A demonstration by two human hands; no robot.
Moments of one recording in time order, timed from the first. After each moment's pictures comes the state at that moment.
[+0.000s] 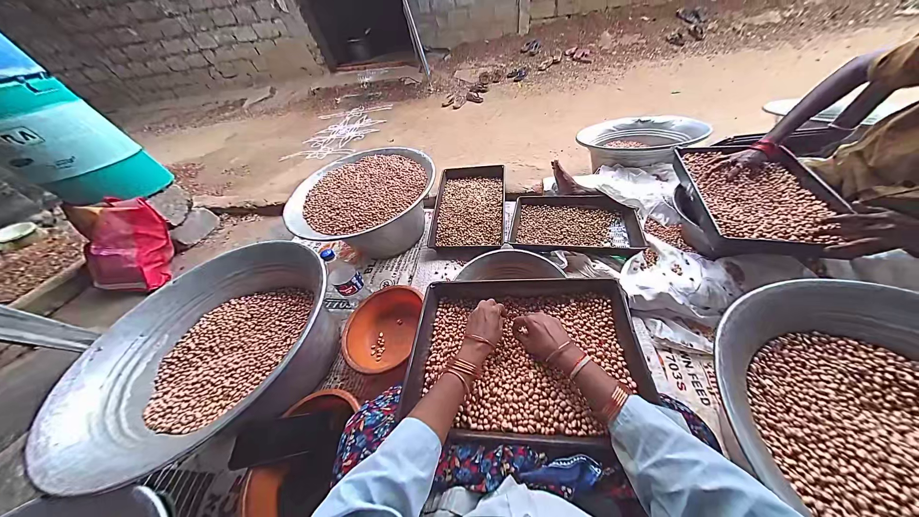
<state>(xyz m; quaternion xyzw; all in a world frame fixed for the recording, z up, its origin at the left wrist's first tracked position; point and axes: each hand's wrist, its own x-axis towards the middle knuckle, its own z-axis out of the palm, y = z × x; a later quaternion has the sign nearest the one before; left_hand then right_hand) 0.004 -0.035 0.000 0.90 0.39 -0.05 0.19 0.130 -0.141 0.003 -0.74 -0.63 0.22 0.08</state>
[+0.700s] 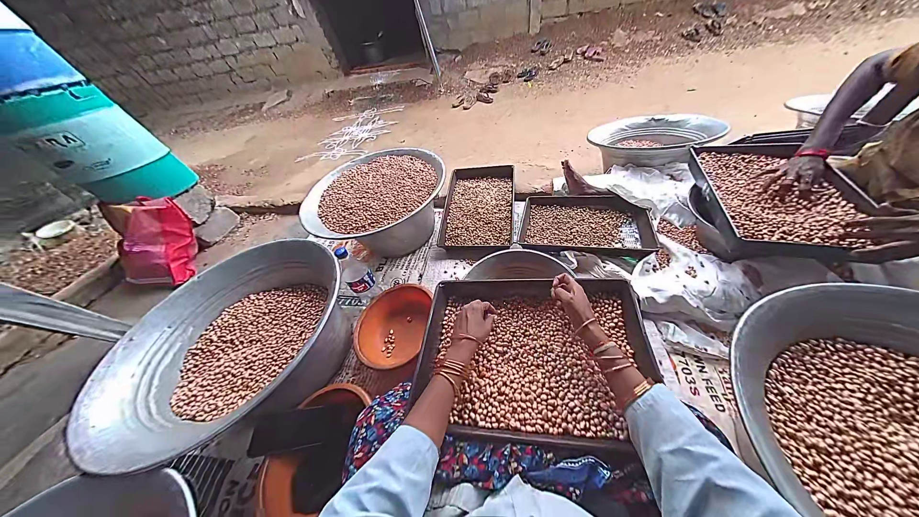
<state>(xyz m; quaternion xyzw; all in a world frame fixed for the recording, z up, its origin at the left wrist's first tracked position) -0.036 -0.012 0.001 0.86 0.45 0.02 0.25 0.180 -0.121 -0.002 -0.72 -0.37 0.30 0.51</state>
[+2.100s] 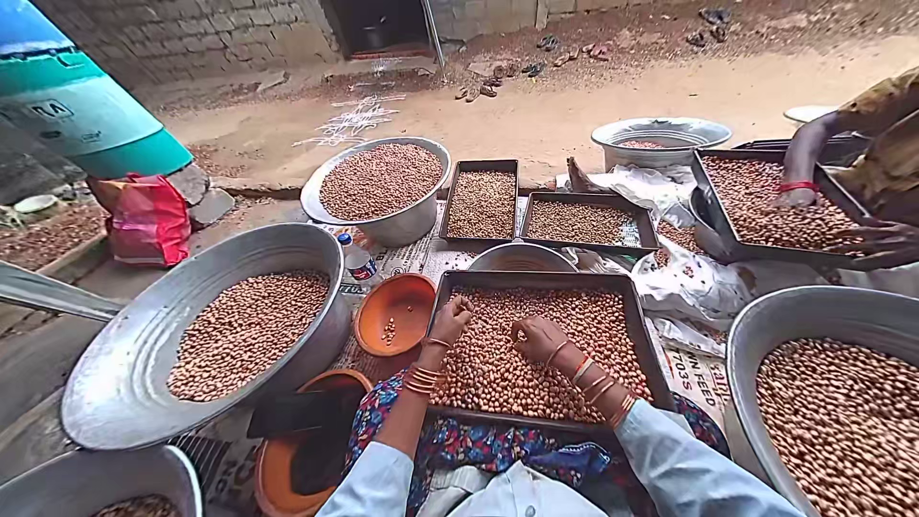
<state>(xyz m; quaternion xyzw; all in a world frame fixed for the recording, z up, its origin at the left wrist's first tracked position) -0.103 -0.016 0.009 0.75 0.44 0.15 0.47 0.094 -0.146 0.013 -0.70 -0.66 0.26 0.05</state>
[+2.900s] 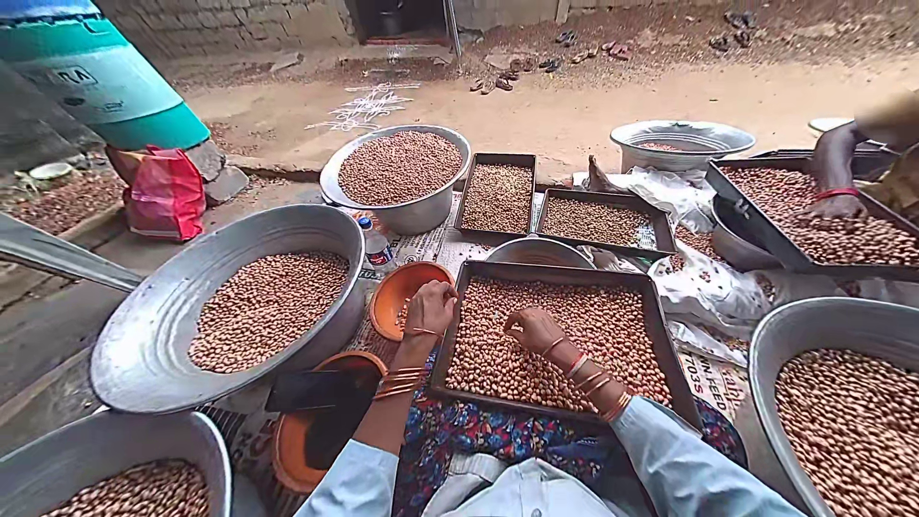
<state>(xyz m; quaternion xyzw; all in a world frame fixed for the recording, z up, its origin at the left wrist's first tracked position) -0.160 -0.016 0.069 0.83 0.52 0.09 0.19 0.052 -0.123 0.017 -0.69 -0.67 0.26 0.10</state>
